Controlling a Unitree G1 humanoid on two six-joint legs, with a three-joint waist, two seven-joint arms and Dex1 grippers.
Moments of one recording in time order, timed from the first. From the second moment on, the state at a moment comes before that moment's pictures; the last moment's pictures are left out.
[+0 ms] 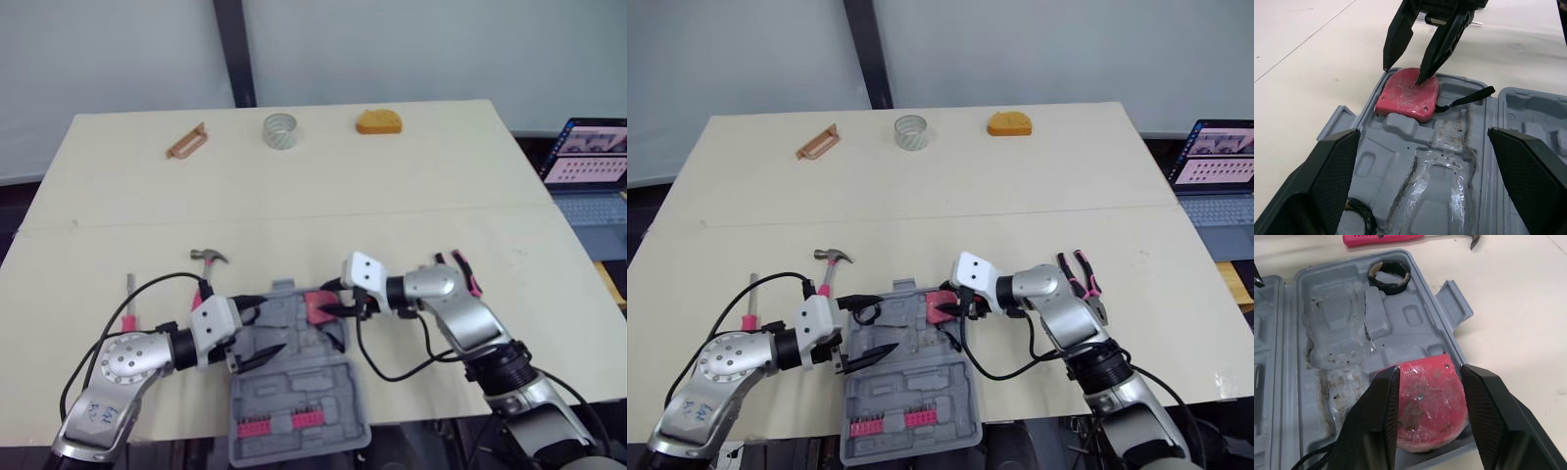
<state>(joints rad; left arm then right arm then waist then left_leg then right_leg) 0.08 0.64 0.00 -0.42 -0.25 0.21 -0.81 -0.52 -0.44 0.35 0.04 0.06 0.33 1.06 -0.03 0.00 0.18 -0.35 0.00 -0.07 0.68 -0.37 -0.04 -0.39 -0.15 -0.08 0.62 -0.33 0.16</state>
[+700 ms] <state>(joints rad) 0.08 0.65 0.00 -0.41 -0.25 0.21 -0.81 -0.54 -0.39 0.37 0.36 0.04 -0.02 1.08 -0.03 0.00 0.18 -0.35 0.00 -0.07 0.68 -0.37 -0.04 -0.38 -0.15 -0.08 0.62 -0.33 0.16</state>
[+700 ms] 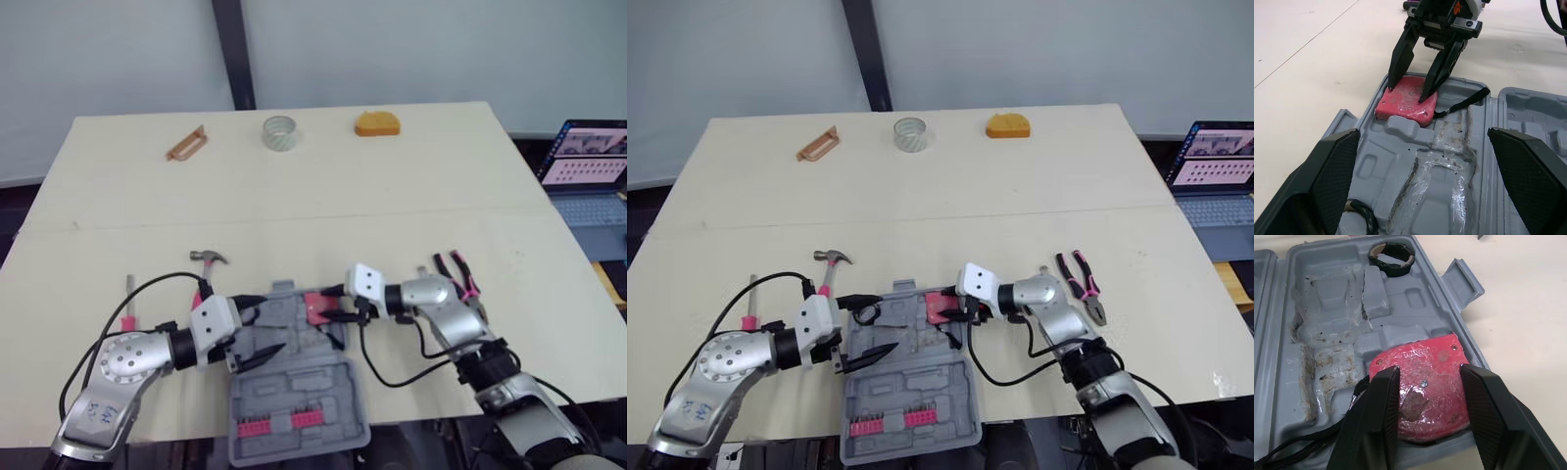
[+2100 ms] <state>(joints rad) 0.40 0.61 0.82 -0.10 -0.45 0.40 -0.67 0.01 -0.78 -0.51 0.18 0.44 0.41 0.94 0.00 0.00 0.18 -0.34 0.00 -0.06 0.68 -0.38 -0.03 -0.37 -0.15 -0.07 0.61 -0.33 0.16</state>
